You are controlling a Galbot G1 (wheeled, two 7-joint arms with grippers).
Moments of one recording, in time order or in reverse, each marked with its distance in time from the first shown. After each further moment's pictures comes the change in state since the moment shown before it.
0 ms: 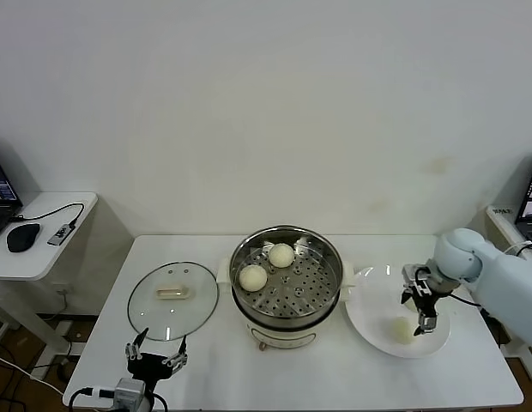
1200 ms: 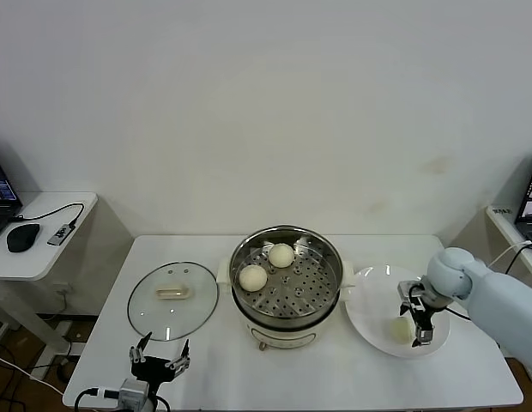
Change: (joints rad) left arm -0.008 -0.001 0.007 0.033 0.001 -0.002 0.002; right arm -0.093 0.025 0.040 -0.025 -0.046 0.001 0.056
